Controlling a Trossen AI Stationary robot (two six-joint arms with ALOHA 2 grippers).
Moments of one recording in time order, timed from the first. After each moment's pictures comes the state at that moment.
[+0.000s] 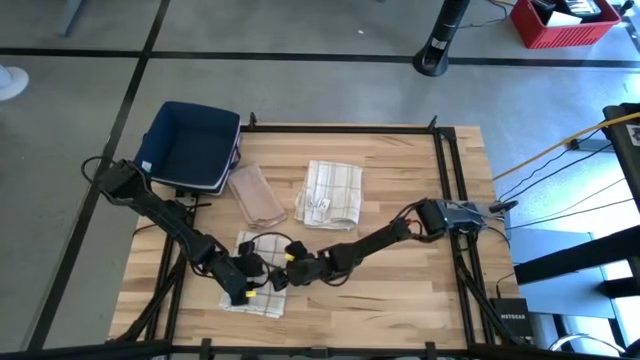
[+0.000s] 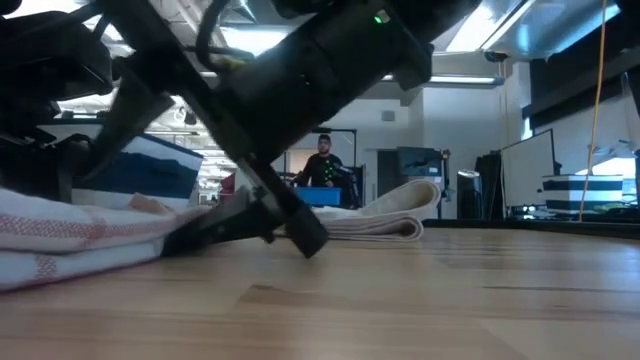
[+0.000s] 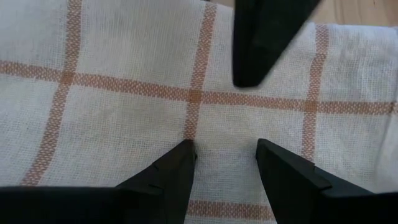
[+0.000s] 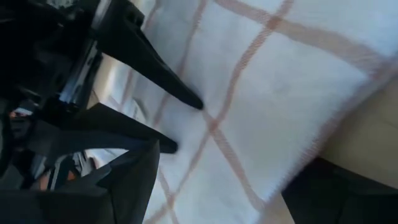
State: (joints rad) left arm -0.69 1.54 0.56 0.00 -0.31 -0.67; right arm 0.35 2.40 1.60 0.07 0.20 1.38
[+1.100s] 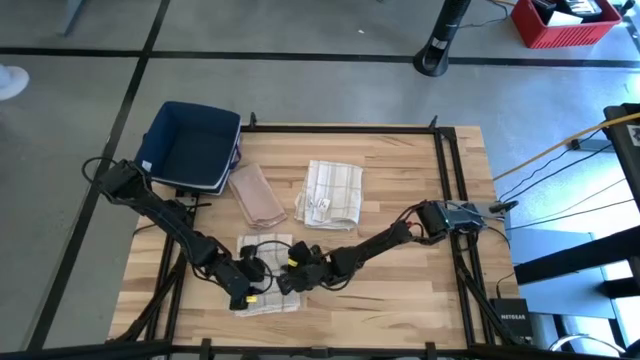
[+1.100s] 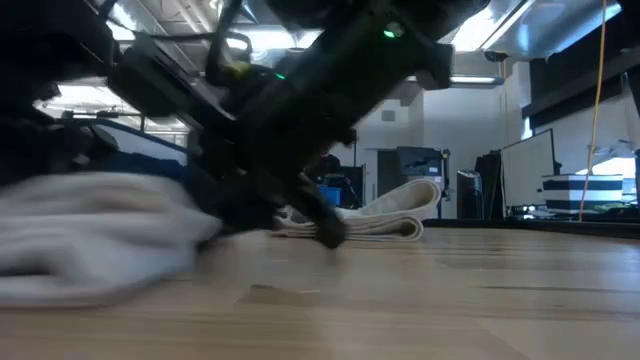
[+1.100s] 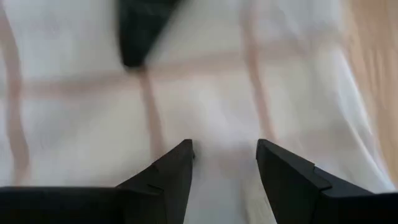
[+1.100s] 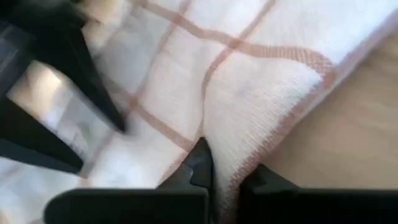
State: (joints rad) left arm -0.69 1.54 0.64 -0.07 -0.25 -0.63; right arm 0.36 2.38 1.62 -0.03 0.40 1.13
